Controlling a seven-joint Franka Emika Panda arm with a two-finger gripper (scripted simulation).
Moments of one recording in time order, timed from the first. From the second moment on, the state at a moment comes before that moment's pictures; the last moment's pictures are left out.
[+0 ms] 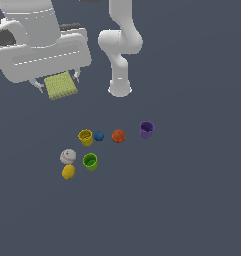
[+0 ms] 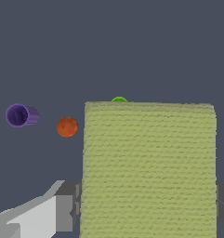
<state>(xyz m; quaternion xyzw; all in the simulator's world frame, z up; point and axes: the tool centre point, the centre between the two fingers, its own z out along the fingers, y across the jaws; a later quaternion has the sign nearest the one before) -0.026 -0.172 0.393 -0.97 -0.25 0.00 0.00</state>
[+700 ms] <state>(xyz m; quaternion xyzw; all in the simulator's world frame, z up) -0.027 -0.202 0.446 -0.97 -0.25 0.00 0.00</state>
